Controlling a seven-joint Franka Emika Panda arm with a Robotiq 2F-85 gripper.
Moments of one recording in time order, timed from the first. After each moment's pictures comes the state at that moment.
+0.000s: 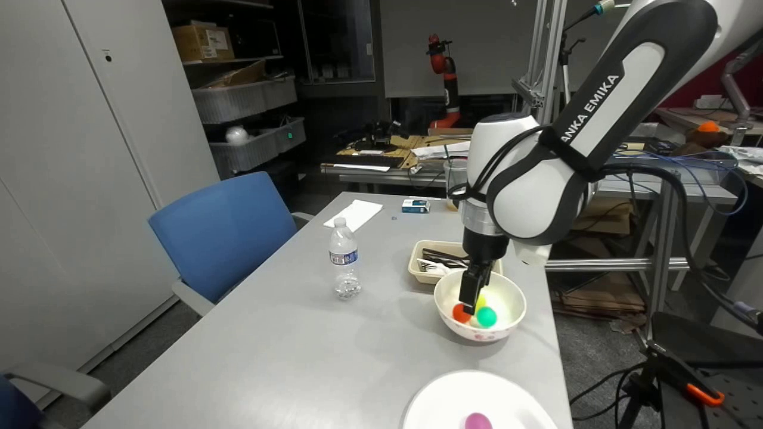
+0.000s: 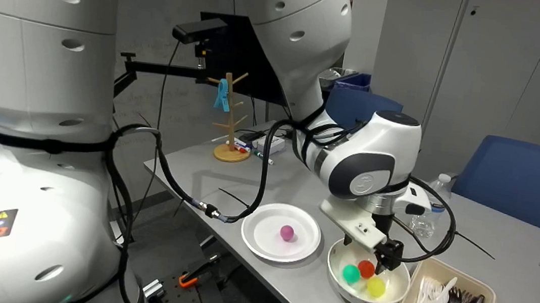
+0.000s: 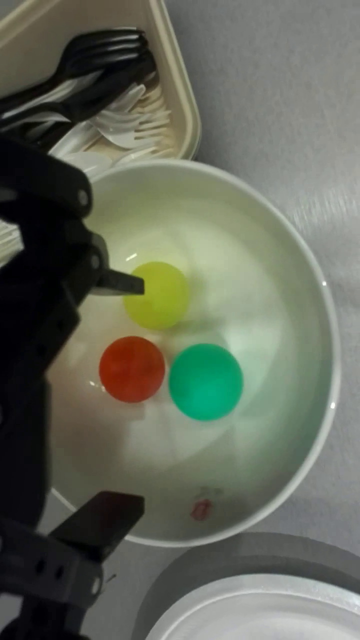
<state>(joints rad) -0.10 0.26 -0.05 -2.43 0.03 2.75 -0.20</state>
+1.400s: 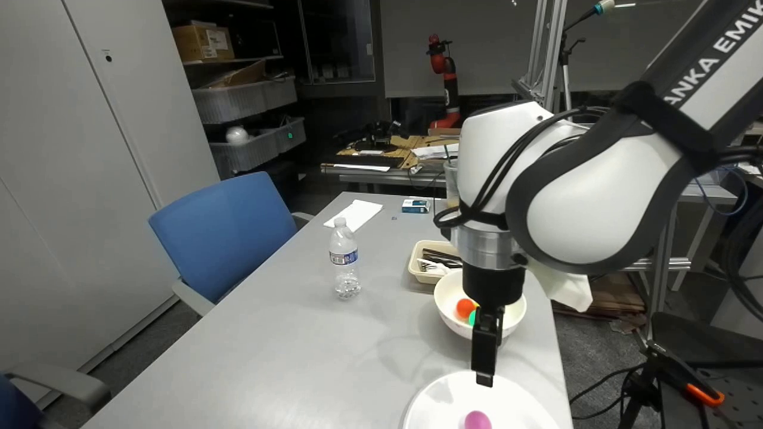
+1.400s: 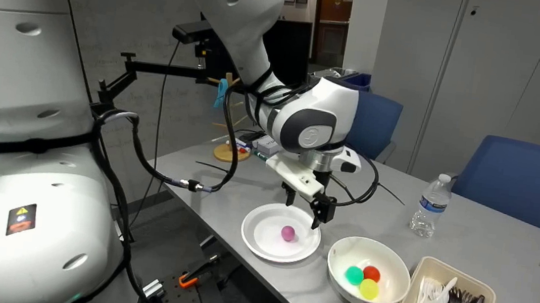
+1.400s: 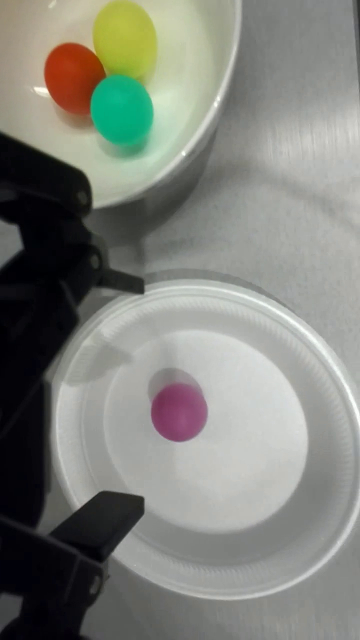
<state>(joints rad) 0.04 0.07 0.10 -2.55 0.16 2.56 -0.18</state>
